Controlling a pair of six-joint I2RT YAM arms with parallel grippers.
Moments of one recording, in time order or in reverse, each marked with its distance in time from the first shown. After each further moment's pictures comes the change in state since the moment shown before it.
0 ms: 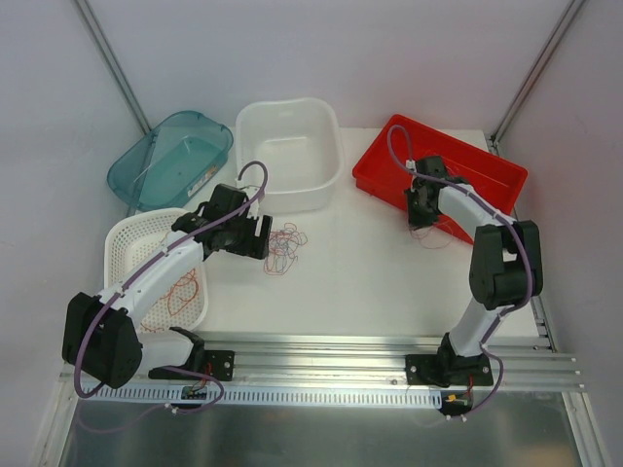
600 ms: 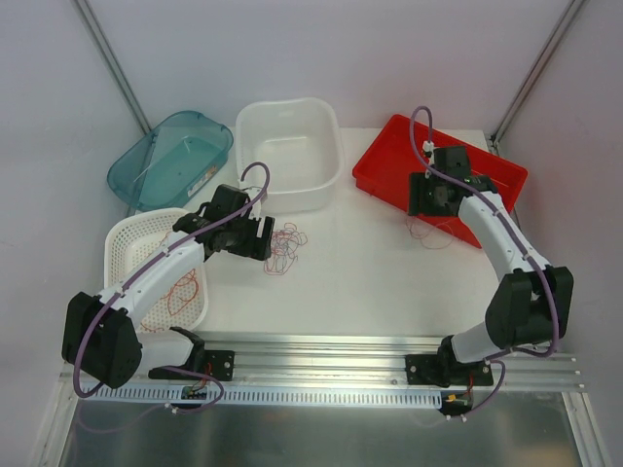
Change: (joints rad) left arm -0.013 0.000 0.000 0.000 0.015 0.000; right arm -0.004 -0.289 0.039 -0.092 -0.006 0.056
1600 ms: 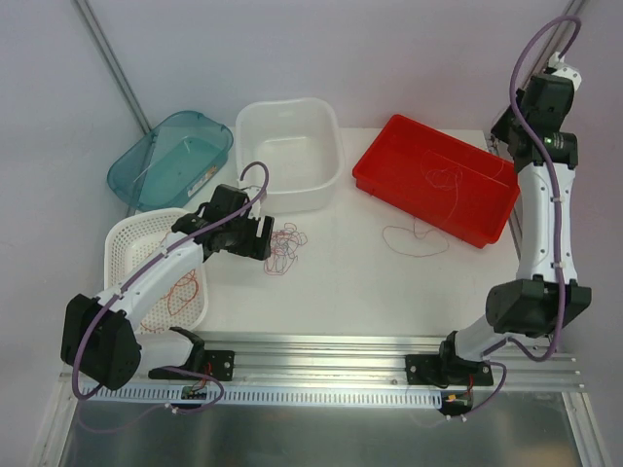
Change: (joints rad) left arm 0.000 -0.014 0.000 0.000 -0.001 0.000; right arm -0.259 0.055 0.619 -0.025 0.202 0.199
